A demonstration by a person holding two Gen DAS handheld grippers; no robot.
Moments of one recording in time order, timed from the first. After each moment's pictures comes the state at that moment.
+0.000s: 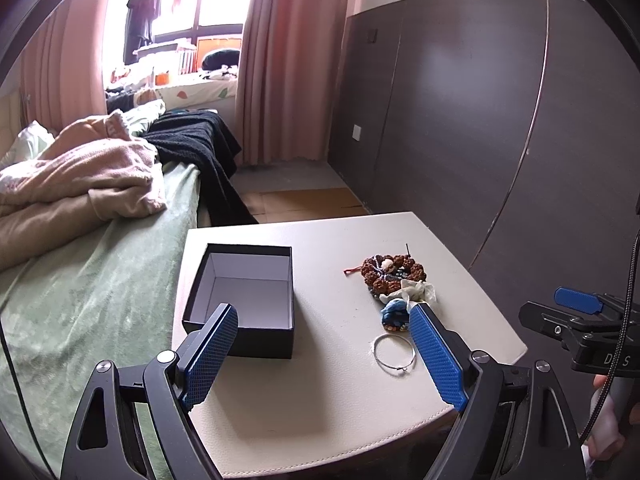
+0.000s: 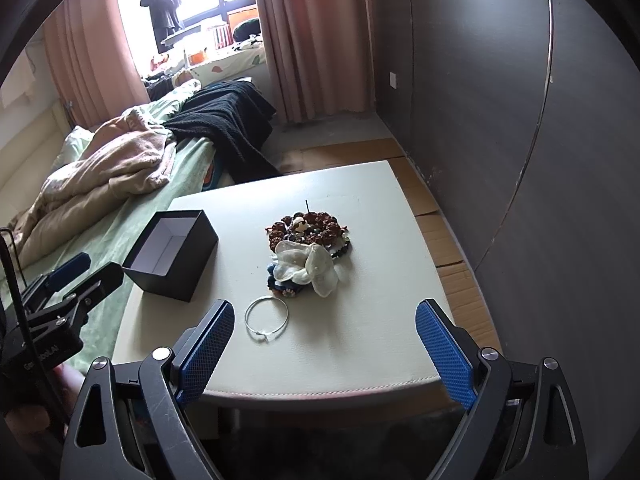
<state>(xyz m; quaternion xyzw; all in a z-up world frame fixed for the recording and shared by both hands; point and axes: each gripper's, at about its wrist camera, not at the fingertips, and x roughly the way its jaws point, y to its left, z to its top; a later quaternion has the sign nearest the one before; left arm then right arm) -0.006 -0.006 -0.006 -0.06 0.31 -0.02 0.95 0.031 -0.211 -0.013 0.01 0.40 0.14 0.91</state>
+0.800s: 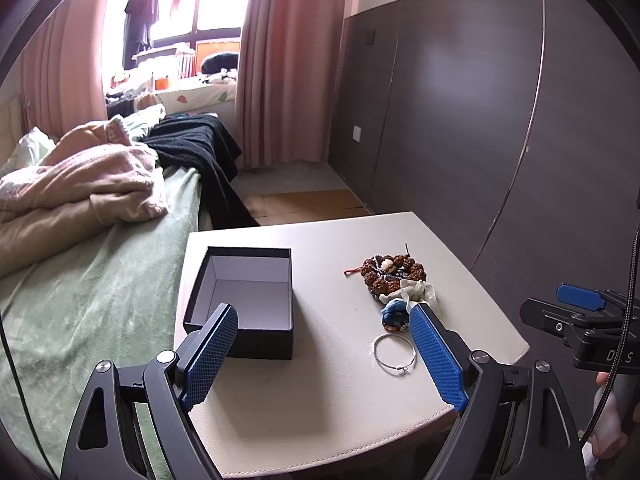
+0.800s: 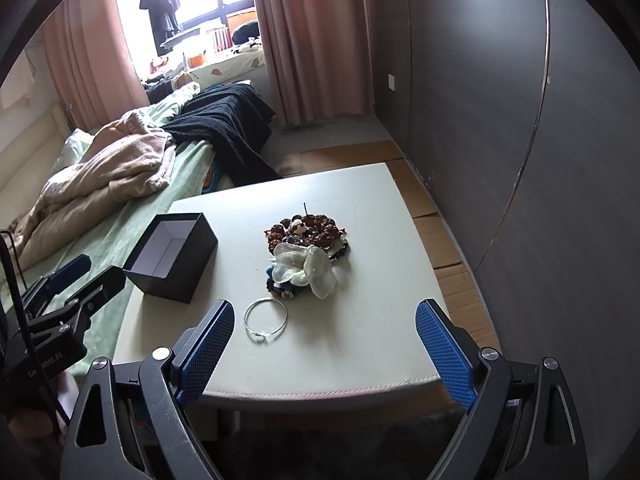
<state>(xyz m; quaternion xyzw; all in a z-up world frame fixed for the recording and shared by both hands) -0.007 -0.011 -0.004 -0.05 0.31 -0.01 0.95 0.031 -0.212 -0.012 0.01 0.39 0.14 0.91</state>
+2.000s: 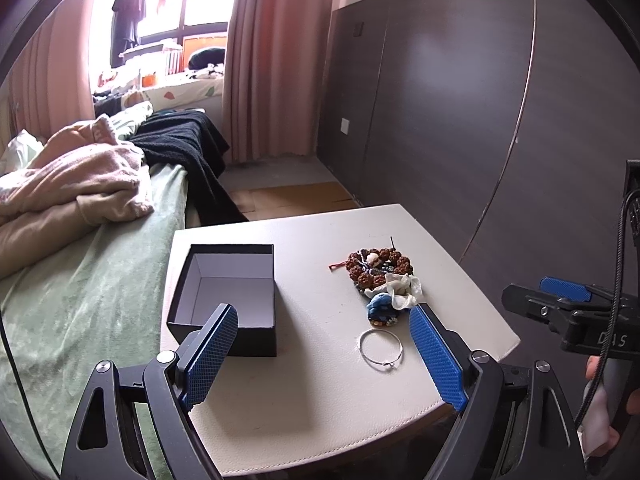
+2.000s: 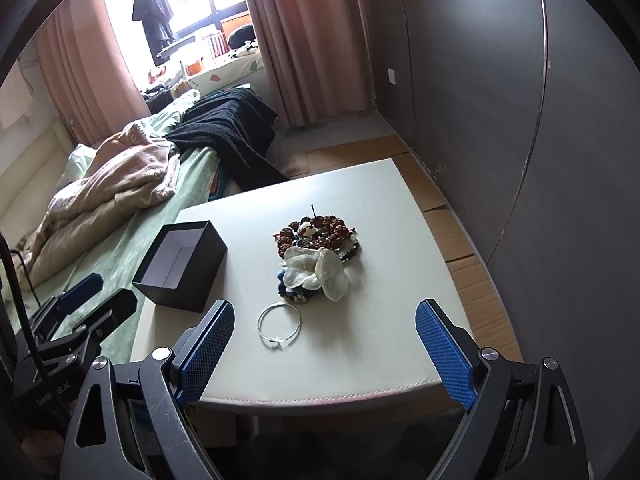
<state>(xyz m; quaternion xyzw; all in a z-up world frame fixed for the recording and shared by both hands) 0.000 -0.020 -0.004 -0.04 0.33 -0.04 0.94 0.036 -0.214 -0.013 0.04 0.40 0.14 0.90</state>
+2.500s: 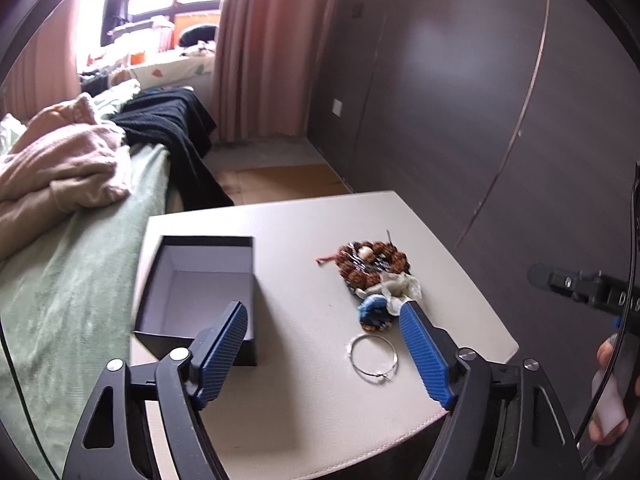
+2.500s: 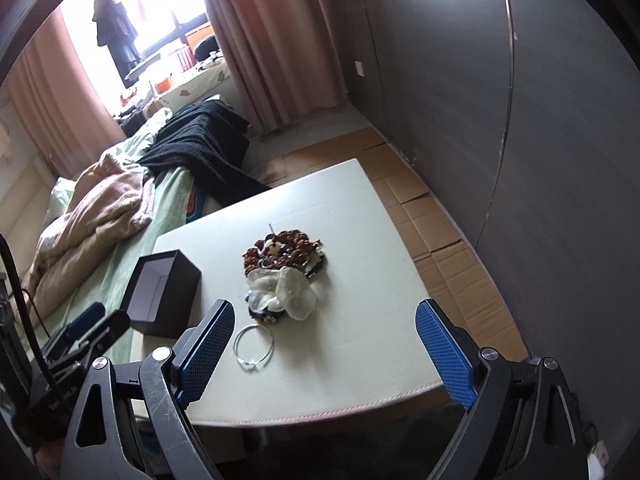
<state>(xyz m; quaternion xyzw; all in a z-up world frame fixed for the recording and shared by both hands) 0.038 -0.026 -0.021 -0.06 0.36 -0.06 0.93 0.065 -0.249 -0.017 0.10 0.42 0.10 0.90</state>
